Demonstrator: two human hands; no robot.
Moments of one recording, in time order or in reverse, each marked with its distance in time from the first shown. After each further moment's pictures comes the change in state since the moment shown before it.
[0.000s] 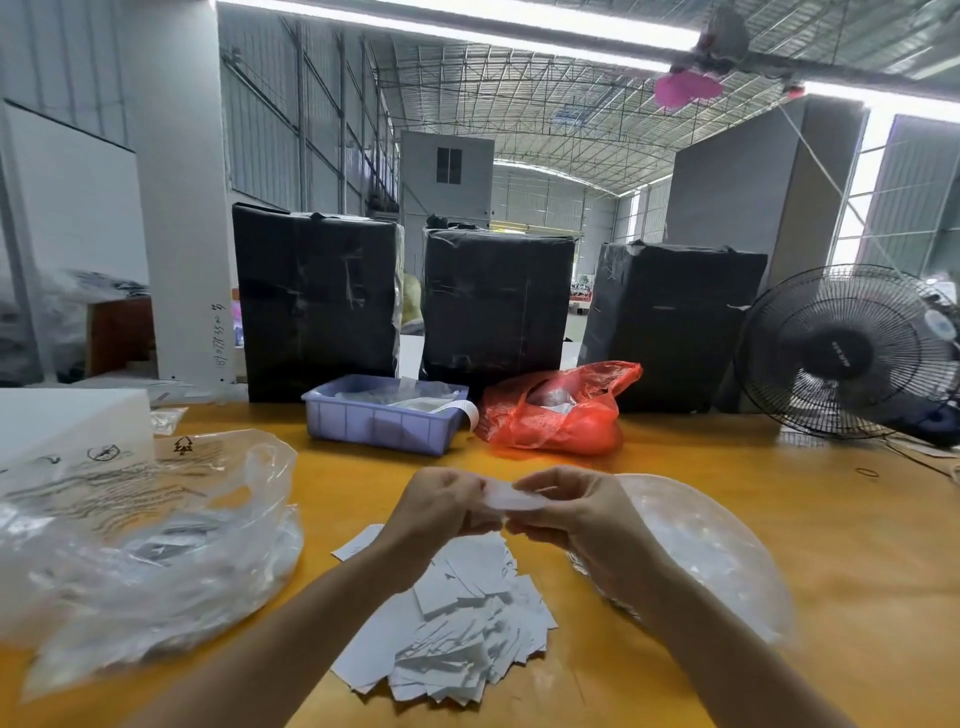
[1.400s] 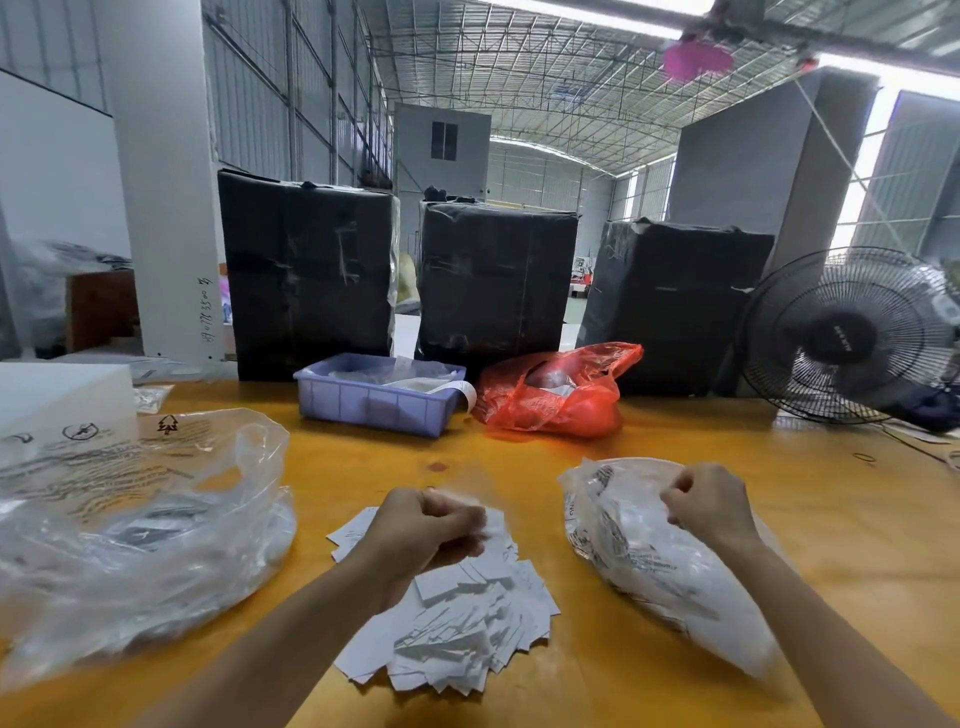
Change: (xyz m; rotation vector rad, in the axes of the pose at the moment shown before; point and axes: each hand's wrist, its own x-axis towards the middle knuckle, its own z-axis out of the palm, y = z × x) left_hand -0.006 -0.028 -0.016 -0.158 0.047 -0.207; right_hand 0.041 0.042 -0.123 -1.065 0.611 0.061
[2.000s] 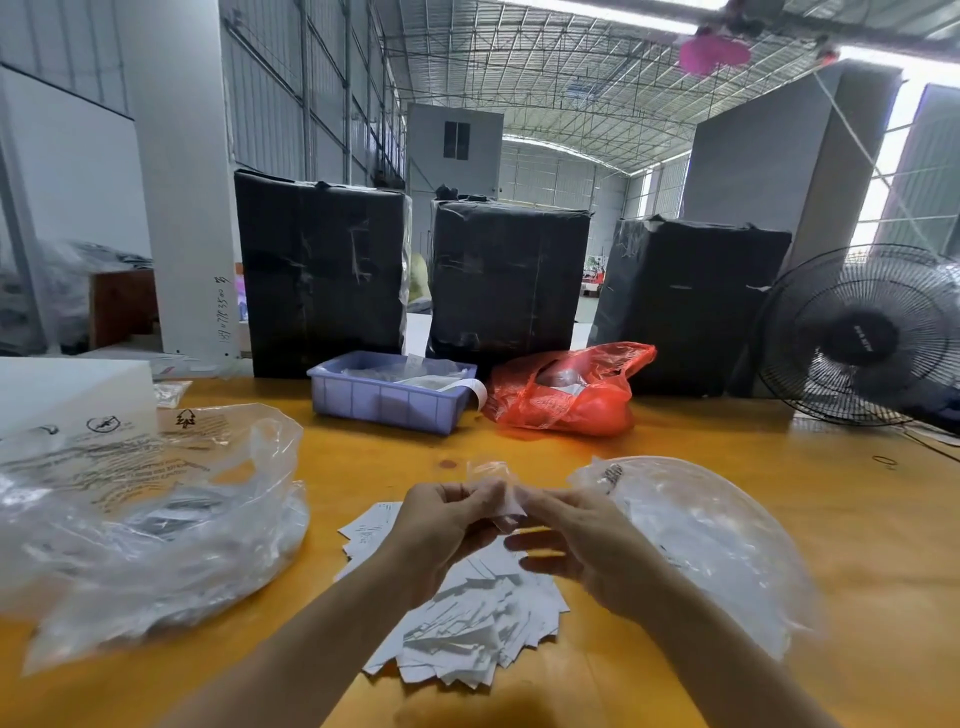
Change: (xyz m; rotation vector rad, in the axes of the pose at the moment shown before) left_hand -0.002 0.002 0.020 -0.242 -0.004 0.005; right_hand -0.091 -0.101 0.014 0.932 -0.819 0.108
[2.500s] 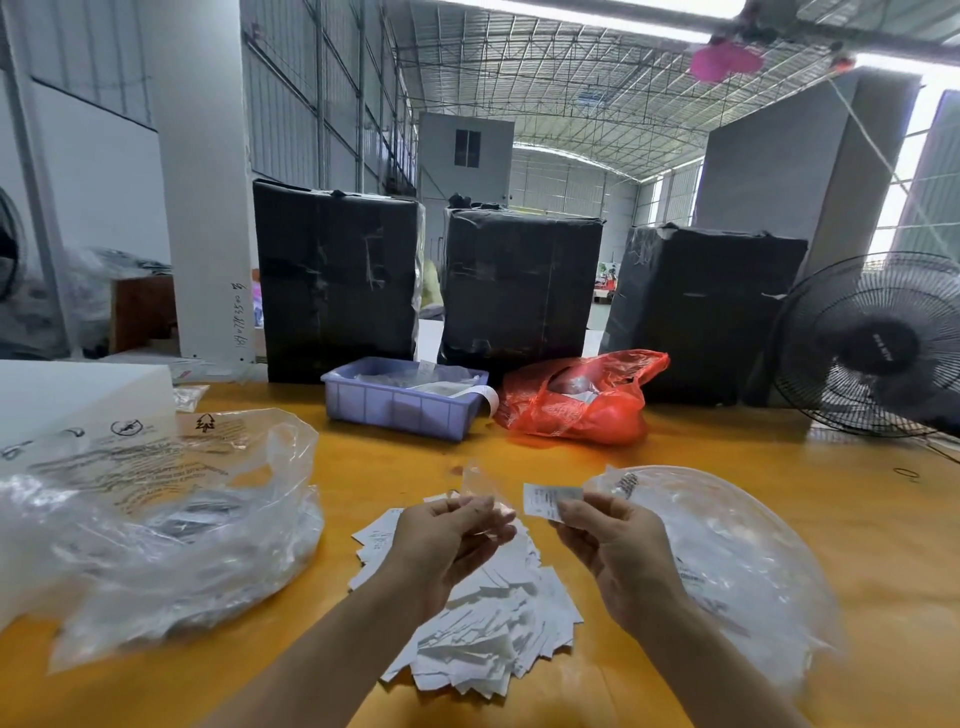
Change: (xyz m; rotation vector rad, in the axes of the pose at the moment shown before) left_hand 0.000 -0.005 -0.011 -0.151 0.107 -0.066; right_hand 0.013 0.020 -0.002 0.466 0.402 -0.149
